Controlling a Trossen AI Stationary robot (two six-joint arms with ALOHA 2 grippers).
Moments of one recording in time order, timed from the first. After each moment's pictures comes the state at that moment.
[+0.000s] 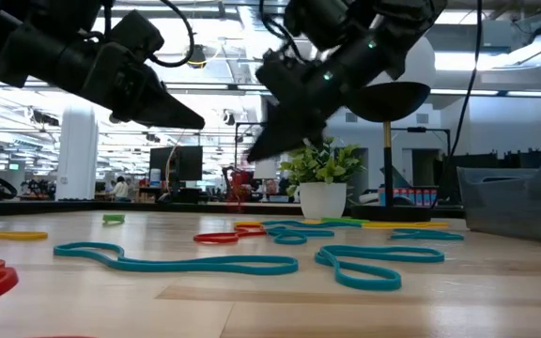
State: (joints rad) left arm -0.20 1.29 0.33 0.63 -0.39 0.00; right arm 0.05 1.85 1.10 0.02 0.17 0.25
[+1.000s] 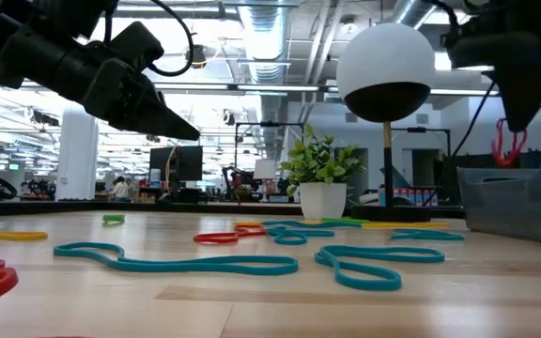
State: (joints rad) left arm -0.20 1.29 0.33 0.57 -0.43 -0.02; right arm 0.43 1.49 1.11 -1.44 0.28 1.49
